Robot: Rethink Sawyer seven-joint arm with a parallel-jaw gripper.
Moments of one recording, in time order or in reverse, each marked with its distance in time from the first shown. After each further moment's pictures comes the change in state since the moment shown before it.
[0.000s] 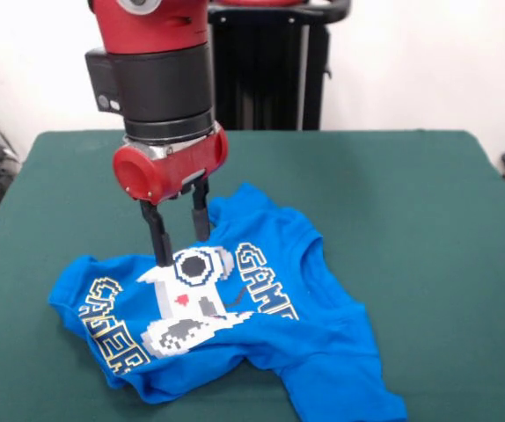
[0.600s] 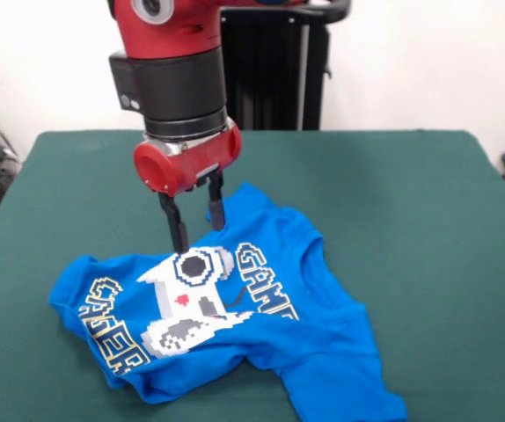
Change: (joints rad) arm 0.034 -0.001 0.000 0.092 0.069 0.002 0.000
